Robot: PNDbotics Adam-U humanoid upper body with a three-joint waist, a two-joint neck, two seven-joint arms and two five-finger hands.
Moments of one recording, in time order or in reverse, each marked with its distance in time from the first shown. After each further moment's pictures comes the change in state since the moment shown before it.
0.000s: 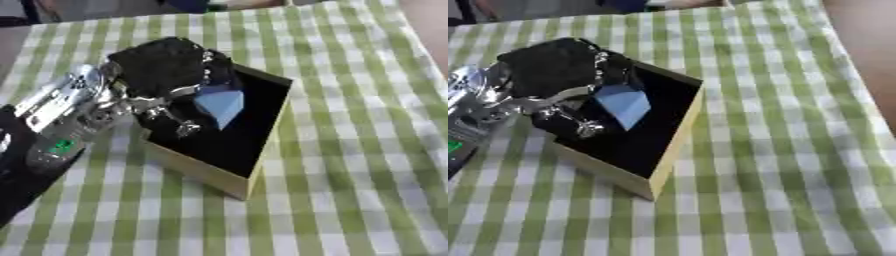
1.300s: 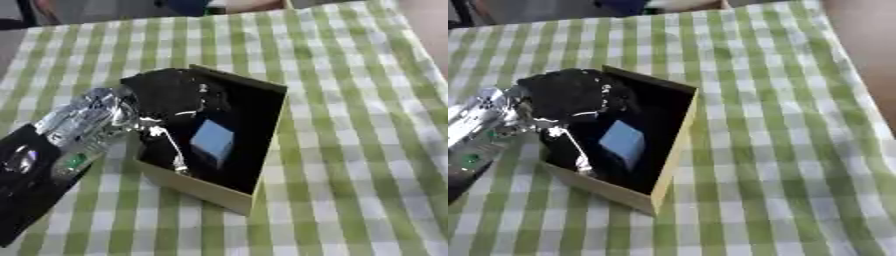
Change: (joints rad) left arm 0.028 -0.016 0.038 0.042 -0.089 -0.038 -0.118; right arm 0.001 0.010 0.000 0.000 0.001 0.003 0.005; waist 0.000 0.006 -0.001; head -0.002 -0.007
